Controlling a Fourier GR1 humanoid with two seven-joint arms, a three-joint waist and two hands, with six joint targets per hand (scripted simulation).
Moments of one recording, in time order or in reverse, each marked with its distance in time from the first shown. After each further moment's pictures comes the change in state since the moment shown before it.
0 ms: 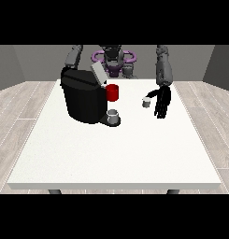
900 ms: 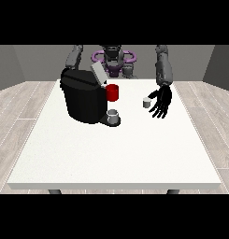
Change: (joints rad) left arm -0.062 -0.004 -0.012 0.108 -0.108 0.063 -0.073; right arm -0.018 0.014 -0.020 0.056 -0.005 -0.024 0.000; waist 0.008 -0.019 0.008
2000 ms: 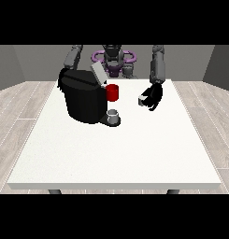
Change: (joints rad) left arm 0.000 -0.122 -0.050 0.024 -0.098 0.072 -0.068; right arm 0.027 -0.018 -0.052 0.128 -0.043 0.032 -0.055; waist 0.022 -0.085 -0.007
